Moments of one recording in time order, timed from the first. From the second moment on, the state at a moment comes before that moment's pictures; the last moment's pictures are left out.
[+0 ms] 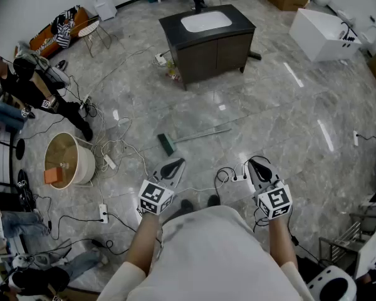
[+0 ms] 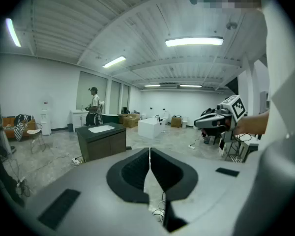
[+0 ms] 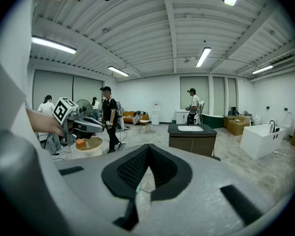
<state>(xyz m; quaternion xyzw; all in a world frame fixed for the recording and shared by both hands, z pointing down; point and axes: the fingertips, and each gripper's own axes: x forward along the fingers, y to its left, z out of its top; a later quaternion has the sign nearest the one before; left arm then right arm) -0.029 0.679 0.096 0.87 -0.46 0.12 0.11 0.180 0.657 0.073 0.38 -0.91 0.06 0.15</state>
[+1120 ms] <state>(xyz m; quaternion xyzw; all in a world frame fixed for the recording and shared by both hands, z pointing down) 0.020 0.643 0.121 0.86 -0.47 0.14 0.13 0.217 0.619 0.108 0.36 -0.92 0.08 0.17</state>
